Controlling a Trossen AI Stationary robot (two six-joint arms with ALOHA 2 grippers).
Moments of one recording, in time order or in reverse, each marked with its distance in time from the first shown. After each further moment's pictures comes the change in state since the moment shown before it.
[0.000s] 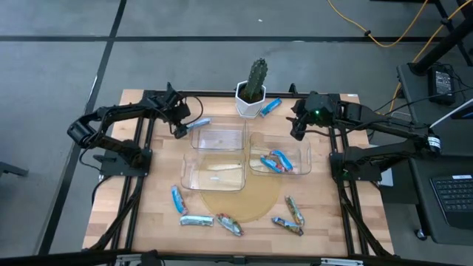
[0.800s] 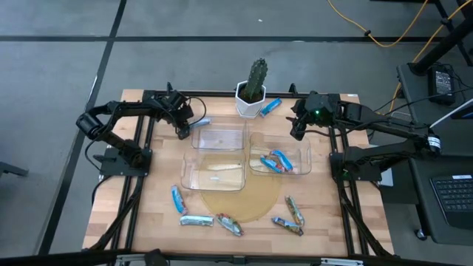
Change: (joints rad) left arm -0.019 0.135 0.002 0.079 0.007 -0.069; right arm 0.000 0.000 0.000 0.003 0.000 0.000
